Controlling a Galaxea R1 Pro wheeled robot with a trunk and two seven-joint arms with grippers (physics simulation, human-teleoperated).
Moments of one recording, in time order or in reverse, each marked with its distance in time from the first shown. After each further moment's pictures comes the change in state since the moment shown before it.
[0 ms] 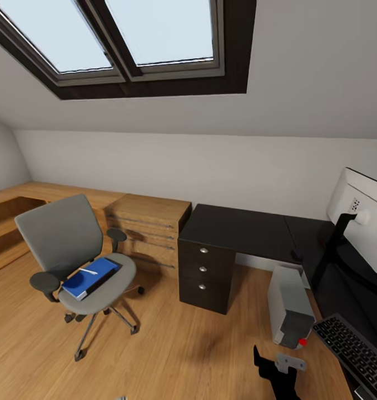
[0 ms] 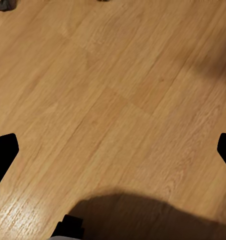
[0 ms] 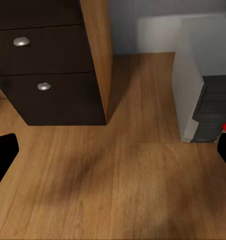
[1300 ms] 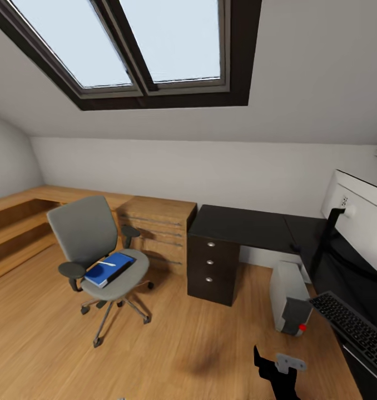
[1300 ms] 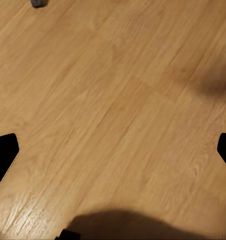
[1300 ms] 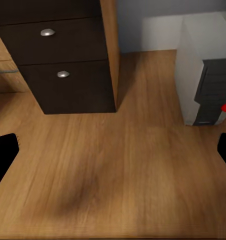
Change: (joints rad) left arm 0.000 0.000 0.000 0.022 0.000 -0.043 0.000; right arm 0.001 0.000 0.000 0.001 0.000 0.000 0.000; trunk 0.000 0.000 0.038
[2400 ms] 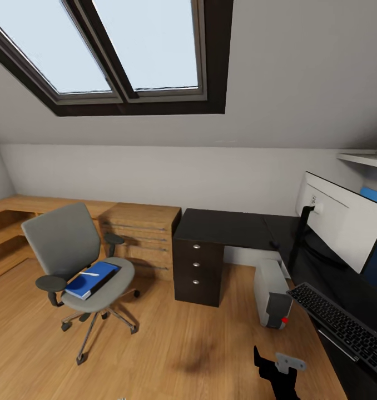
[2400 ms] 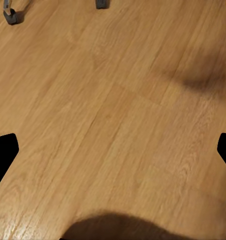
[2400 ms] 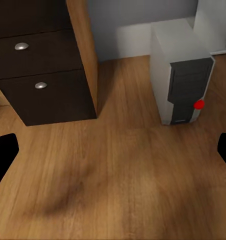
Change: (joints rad) left arm 0.000 0.000 0.000 0.001 -0.001 0.000 -0.001; right arm 0.000 0.000 -0.001 -0.001 -0.003 0.004 0.000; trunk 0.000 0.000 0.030
